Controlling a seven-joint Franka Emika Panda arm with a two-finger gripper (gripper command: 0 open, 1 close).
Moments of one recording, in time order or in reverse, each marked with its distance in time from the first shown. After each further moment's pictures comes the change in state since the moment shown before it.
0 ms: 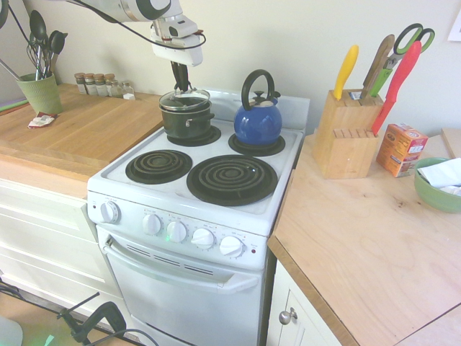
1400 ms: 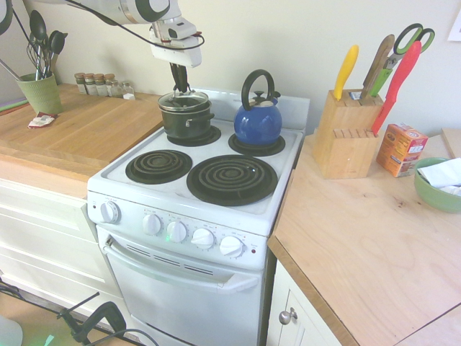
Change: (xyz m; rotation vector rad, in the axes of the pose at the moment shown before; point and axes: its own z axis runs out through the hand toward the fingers) arm -0.003 -0.005 0.005 -0.009 0.014 -0.015
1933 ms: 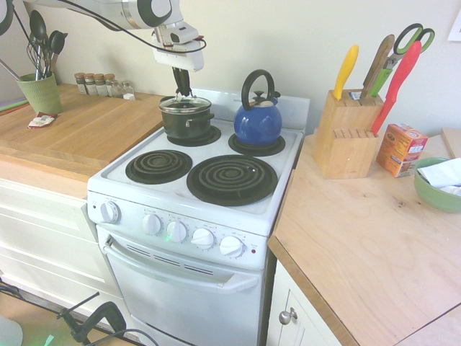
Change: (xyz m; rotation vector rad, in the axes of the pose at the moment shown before) arm 0.000 0.001 0.008 0.000 0.015 -0.008
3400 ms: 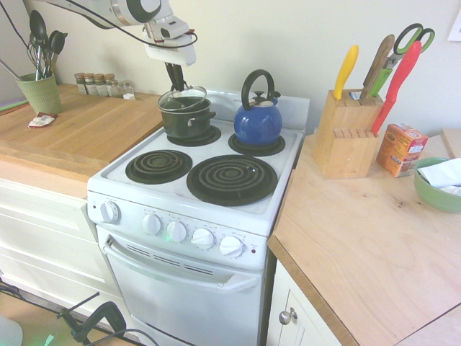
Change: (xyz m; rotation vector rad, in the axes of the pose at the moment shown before) arm -0.026 0.000 -0.025 0.014 0.036 -0.011
